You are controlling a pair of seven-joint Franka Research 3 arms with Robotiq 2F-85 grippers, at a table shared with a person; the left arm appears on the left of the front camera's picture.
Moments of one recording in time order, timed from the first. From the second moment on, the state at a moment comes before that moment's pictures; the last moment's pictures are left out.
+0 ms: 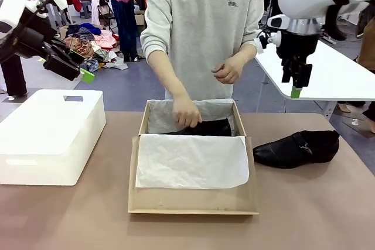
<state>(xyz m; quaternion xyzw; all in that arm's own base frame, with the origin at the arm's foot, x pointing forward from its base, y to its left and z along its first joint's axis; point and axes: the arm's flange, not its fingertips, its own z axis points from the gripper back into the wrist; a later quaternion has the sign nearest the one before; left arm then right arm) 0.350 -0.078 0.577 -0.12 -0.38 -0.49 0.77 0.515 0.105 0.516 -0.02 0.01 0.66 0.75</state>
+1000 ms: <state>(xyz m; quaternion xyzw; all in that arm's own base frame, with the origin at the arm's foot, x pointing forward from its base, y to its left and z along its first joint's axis) 0.350 -0.078 0.577 -0.12 -0.38 -0.49 0.77 0.517 0.072 0.489 -0.02 0.01 0.67 0.74</state>
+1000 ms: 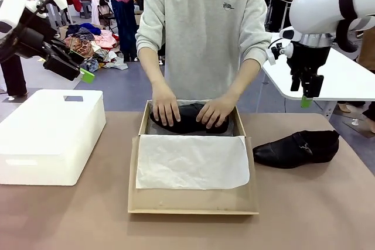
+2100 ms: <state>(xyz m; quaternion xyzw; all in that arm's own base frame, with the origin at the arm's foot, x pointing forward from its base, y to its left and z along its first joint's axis) 0.350 -0.078 0.577 -0.12 -0.38 -0.49 0.77 0.528 0.002 0.452 -0.01 0.00 0.64 0.77</state>
